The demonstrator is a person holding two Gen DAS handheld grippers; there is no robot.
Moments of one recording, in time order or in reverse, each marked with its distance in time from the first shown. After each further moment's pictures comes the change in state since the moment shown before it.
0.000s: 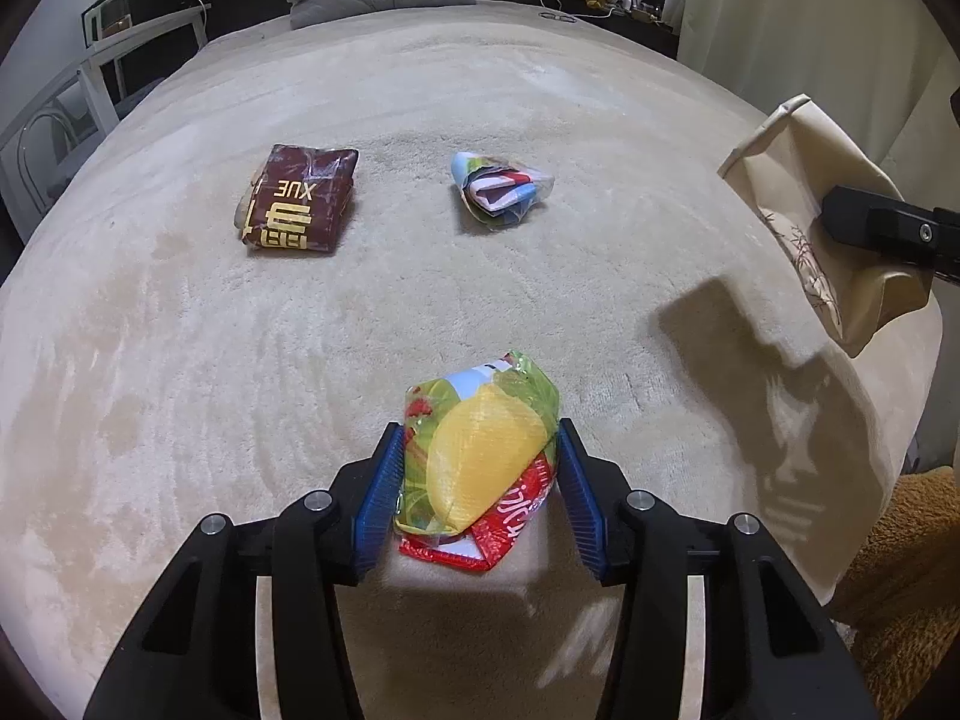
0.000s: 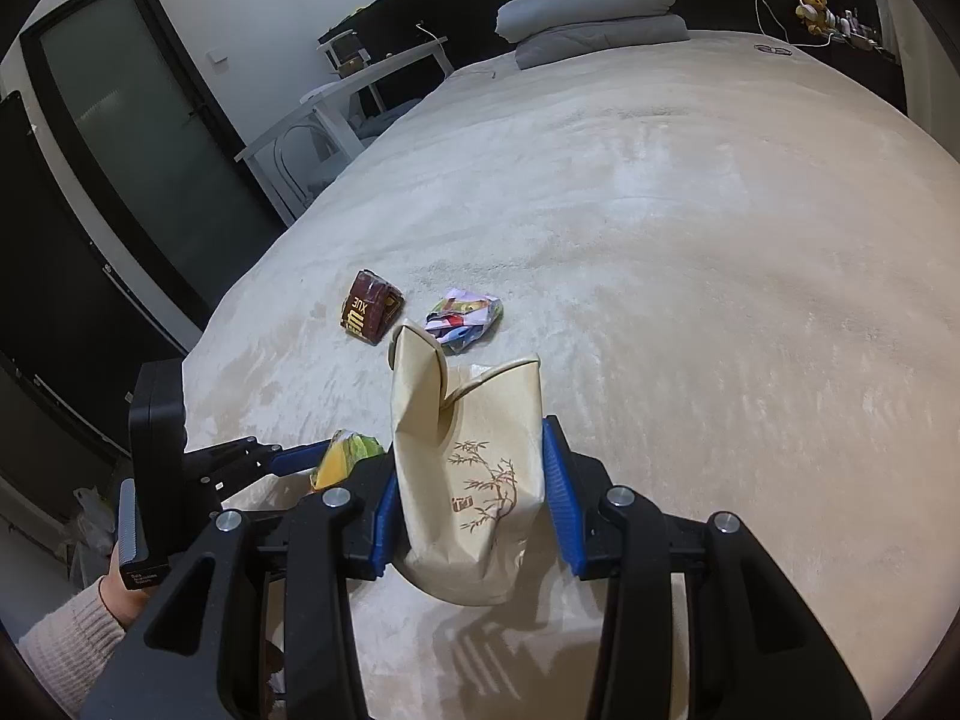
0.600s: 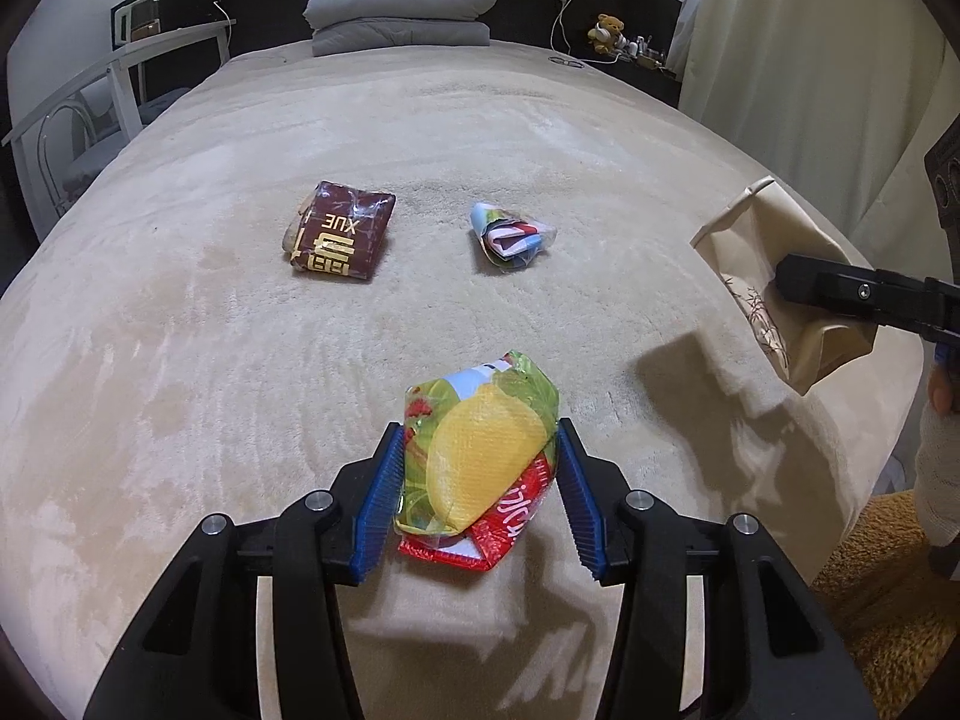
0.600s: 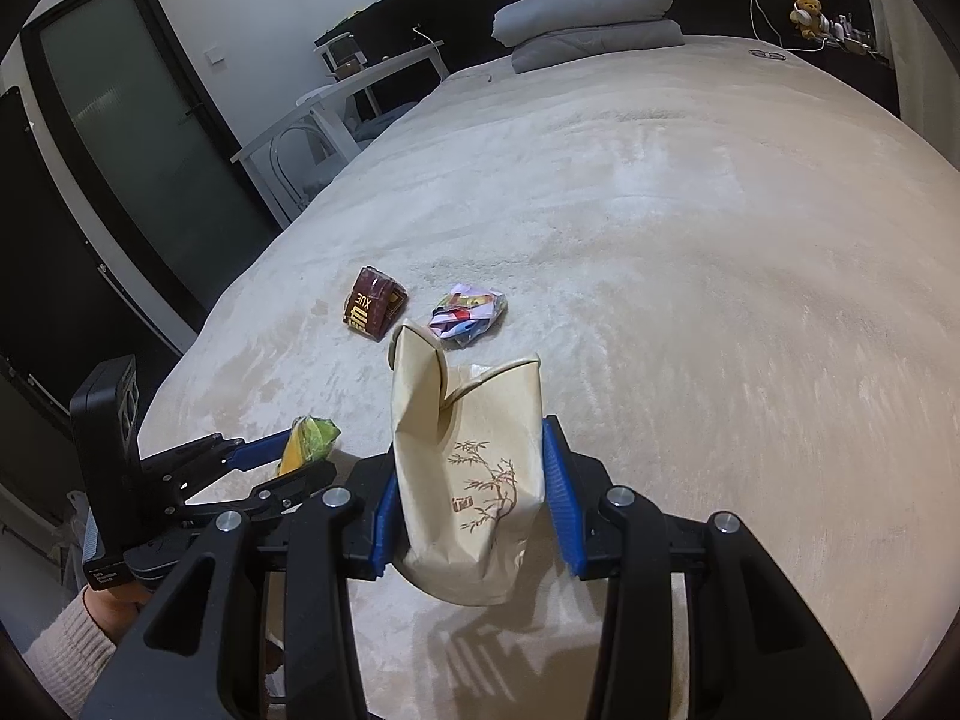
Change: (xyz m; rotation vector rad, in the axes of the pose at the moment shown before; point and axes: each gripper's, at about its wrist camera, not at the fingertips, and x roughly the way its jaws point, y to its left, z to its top) left arm -0.049 0.005 -0.021 -0.059 -0.104 -0.023; right arm -0.002 0.009 -0.008 0.003 -0.015 -0.020
